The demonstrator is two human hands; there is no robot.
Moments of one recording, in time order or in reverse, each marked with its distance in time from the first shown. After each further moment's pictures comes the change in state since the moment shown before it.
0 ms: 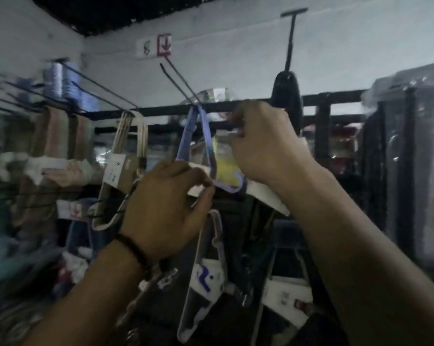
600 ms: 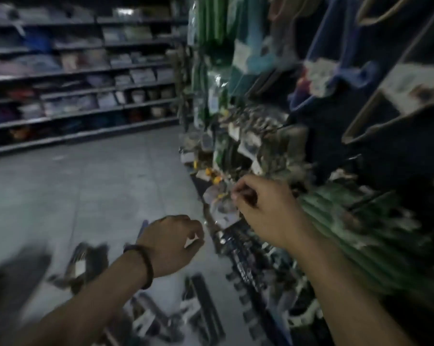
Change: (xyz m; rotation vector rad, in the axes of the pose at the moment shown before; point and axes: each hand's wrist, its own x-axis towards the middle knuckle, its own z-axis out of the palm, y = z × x) left_hand -0.506 -0.083 -0.206 0.300 -1.086 -1.048; right_hand -0.360 -0.239 0.310 0.890 -1.018 -0.276
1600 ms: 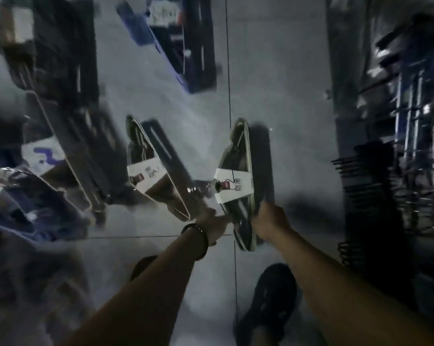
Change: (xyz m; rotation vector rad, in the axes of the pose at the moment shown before) left_hand 0.103 -0.308 0.840 -1.305 -0.621 -1.359; right_hand -0.083 0.521 0.851 -0.169 -0.995 0.820
